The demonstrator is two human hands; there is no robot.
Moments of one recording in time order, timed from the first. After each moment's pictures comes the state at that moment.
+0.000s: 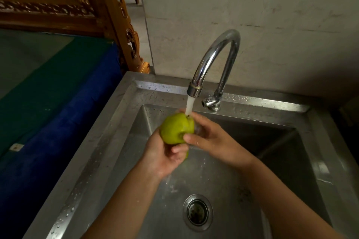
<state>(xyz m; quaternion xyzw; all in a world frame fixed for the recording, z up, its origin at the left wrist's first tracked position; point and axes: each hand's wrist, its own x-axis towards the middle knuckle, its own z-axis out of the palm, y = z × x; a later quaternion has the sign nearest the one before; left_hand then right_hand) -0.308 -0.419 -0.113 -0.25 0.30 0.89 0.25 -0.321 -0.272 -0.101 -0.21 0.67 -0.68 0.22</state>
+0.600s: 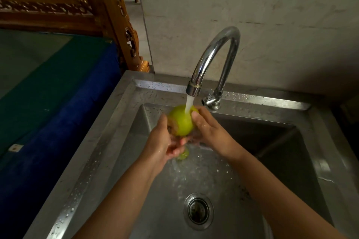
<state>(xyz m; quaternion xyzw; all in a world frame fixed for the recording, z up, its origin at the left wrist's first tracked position) -0.312 -0.416 -0.107 -0.23 0.59 0.75 0.18 -0.327 -0.280 -0.106 -0.10 0.72 -0.66 0.18</state>
